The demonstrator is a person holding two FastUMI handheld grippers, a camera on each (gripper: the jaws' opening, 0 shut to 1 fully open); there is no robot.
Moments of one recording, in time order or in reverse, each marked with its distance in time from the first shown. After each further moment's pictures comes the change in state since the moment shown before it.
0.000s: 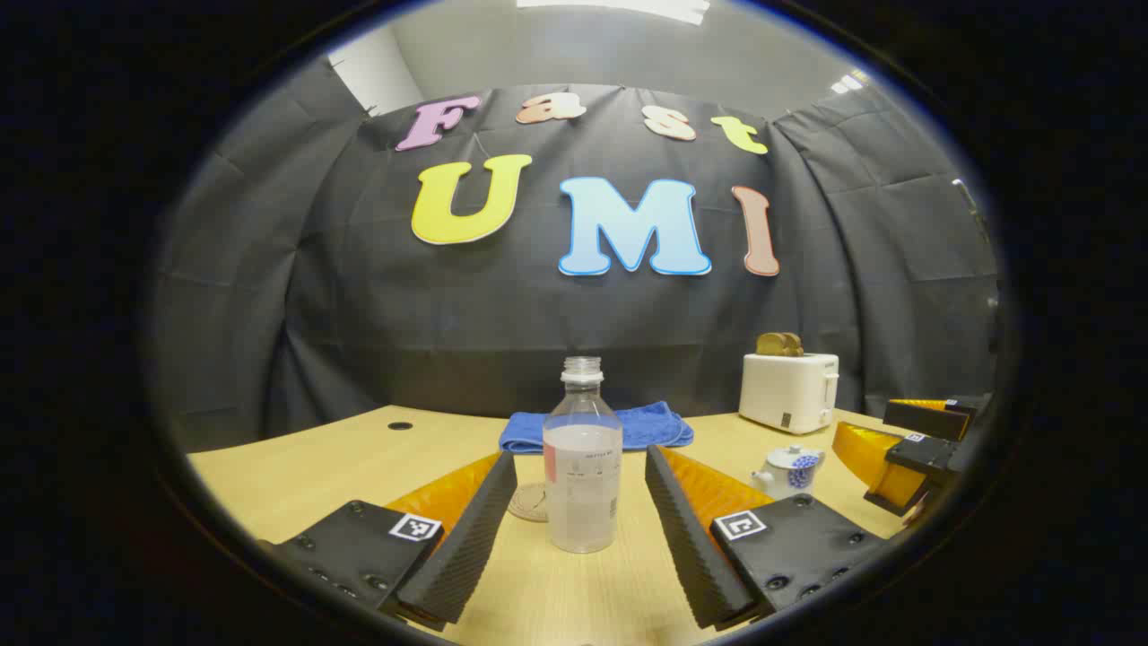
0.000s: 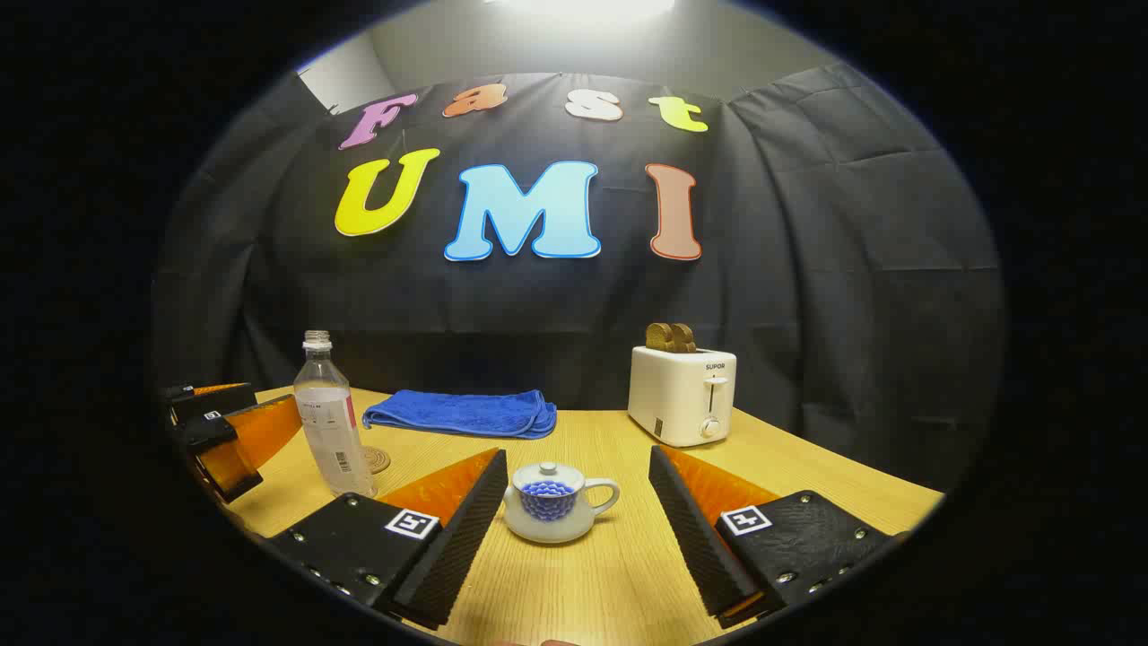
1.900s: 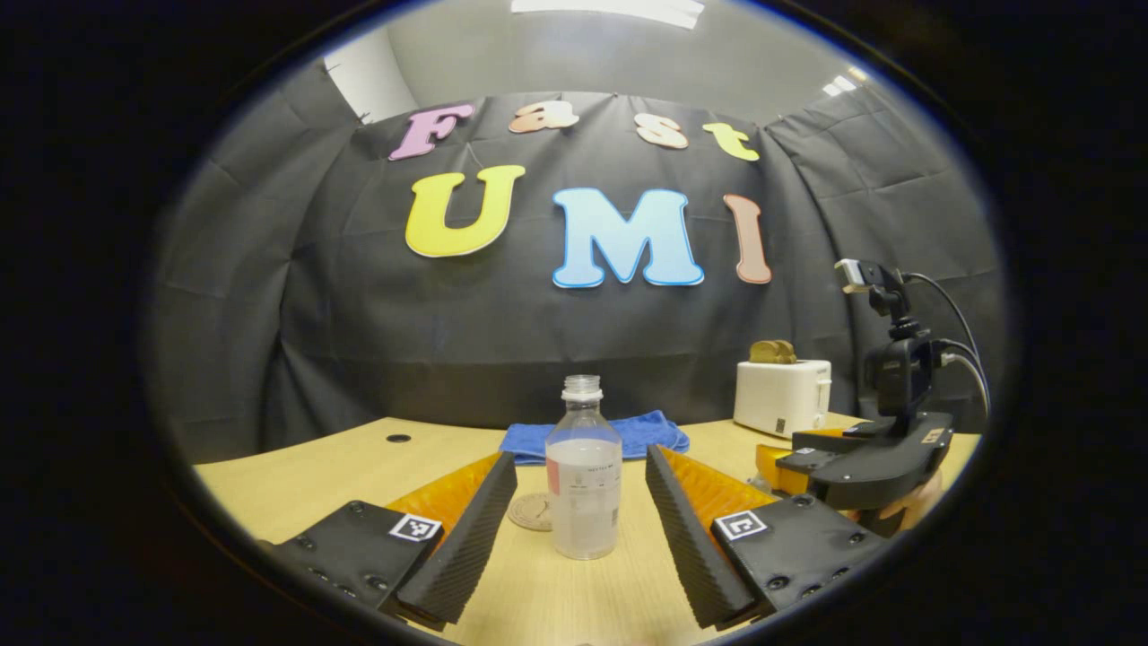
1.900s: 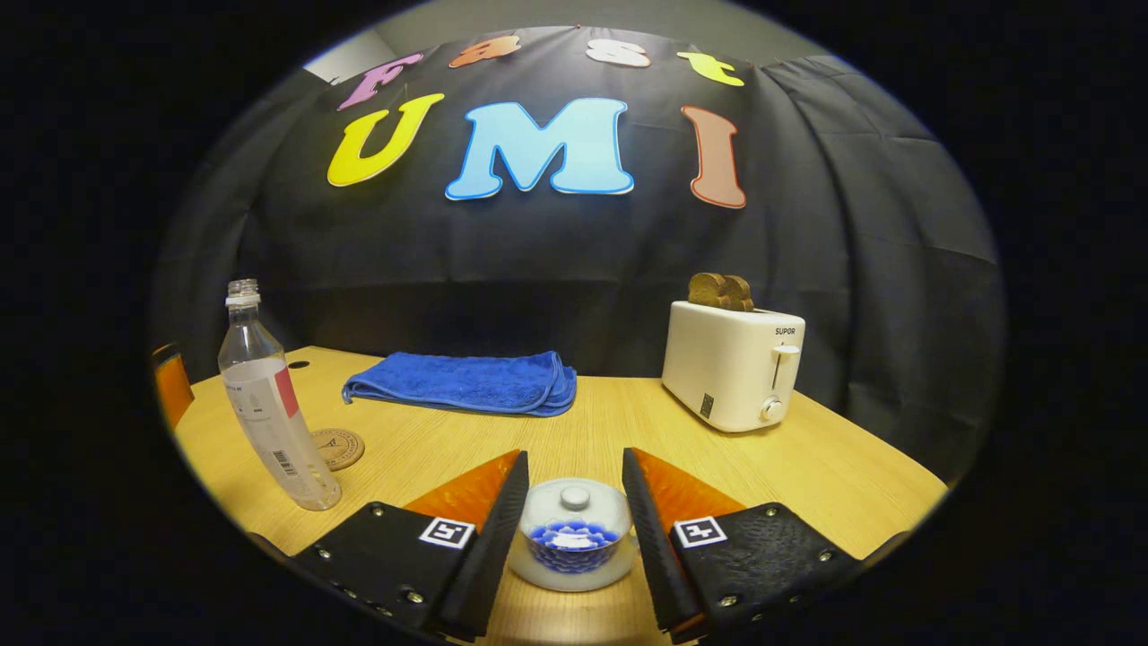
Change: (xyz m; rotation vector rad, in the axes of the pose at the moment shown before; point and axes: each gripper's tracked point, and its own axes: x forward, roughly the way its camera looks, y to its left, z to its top) left arm -0.004 0.004 0.015 0.008 -0.031 -0.025; right arm 0.097 0.024 -0.039 -0.012 0.156 0.071
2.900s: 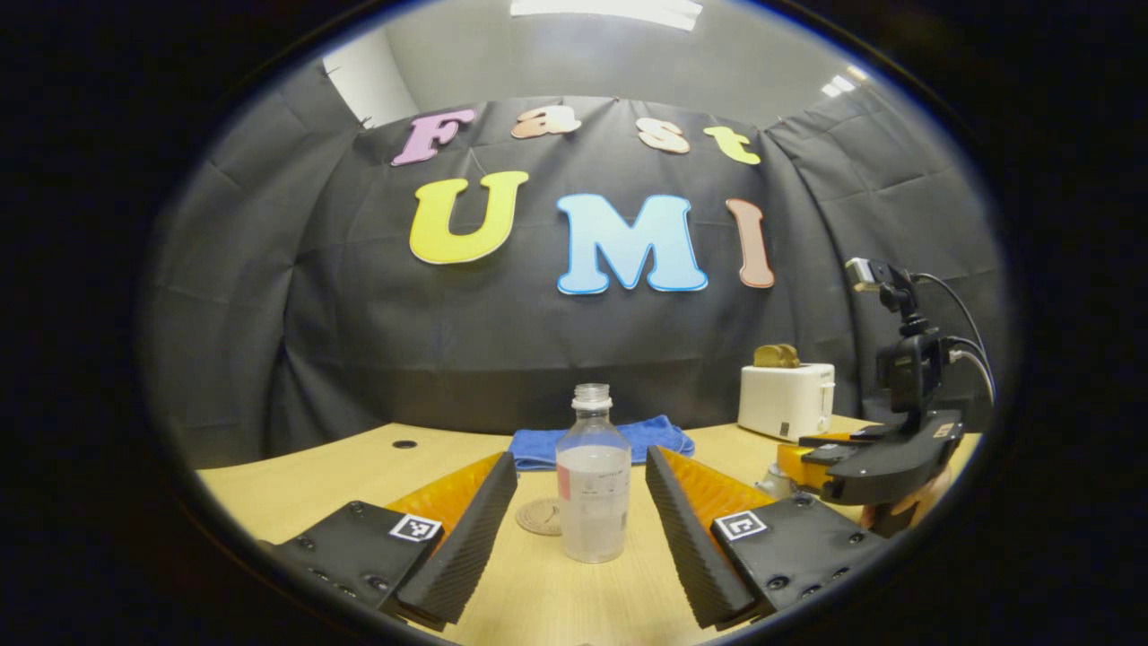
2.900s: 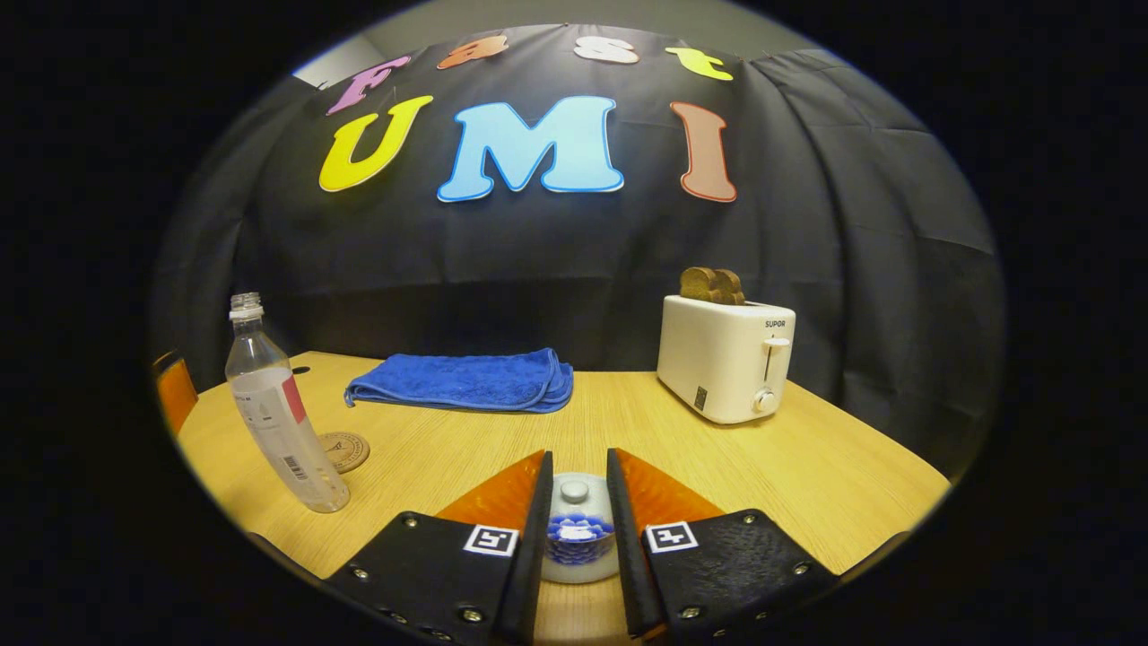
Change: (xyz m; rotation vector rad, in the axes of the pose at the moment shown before) left arm -0.001 0.005 0.002 -0.001 -0.007 0.007; right arm -0.016 -0.006 0.005 0.030 0.018 -0.020
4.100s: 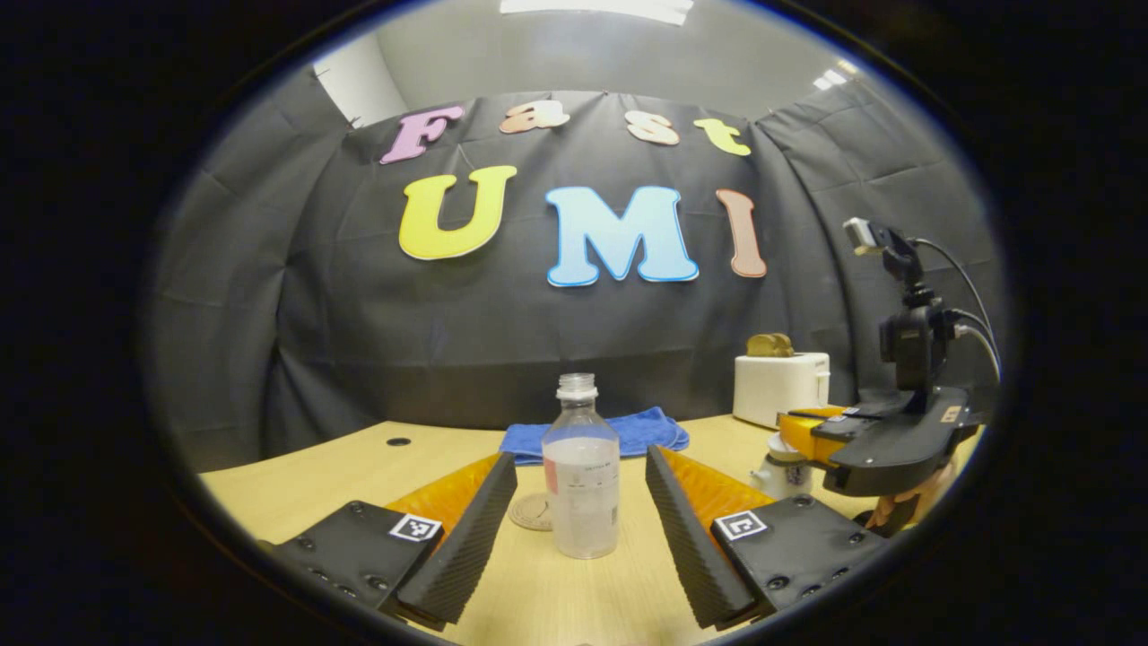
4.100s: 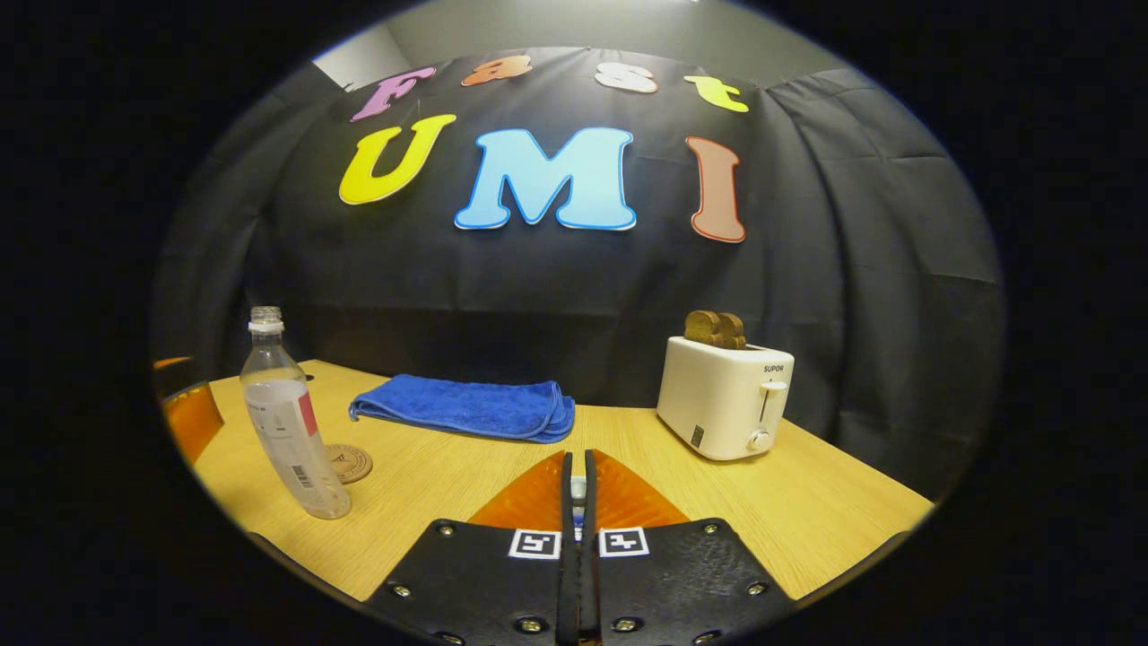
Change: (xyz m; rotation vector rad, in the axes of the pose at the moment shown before) left arm 0.004 -0.013 -0.009 0.034 0.027 -0.023; right arm -0.011 0.006 0.031 -0.071 -0.123 0.015
